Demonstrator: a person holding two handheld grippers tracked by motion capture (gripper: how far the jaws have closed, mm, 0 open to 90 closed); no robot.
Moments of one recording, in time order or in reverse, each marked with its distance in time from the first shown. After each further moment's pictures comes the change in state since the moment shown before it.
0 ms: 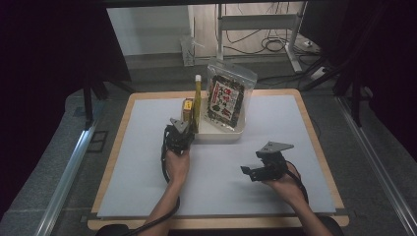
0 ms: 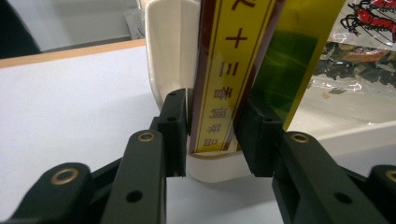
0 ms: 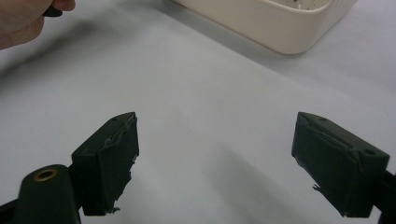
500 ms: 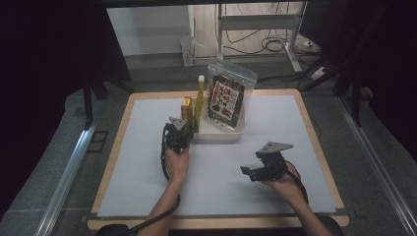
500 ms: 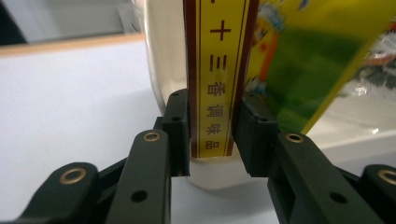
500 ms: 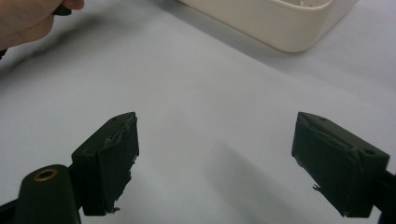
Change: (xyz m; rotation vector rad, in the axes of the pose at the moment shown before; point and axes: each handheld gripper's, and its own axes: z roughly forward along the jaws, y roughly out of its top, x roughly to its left) left arm 0.006 -0.002 0.012 0.014 -0.036 -0.028; right arm 0.000 0.000 0.001 0.007 0.003 0.002
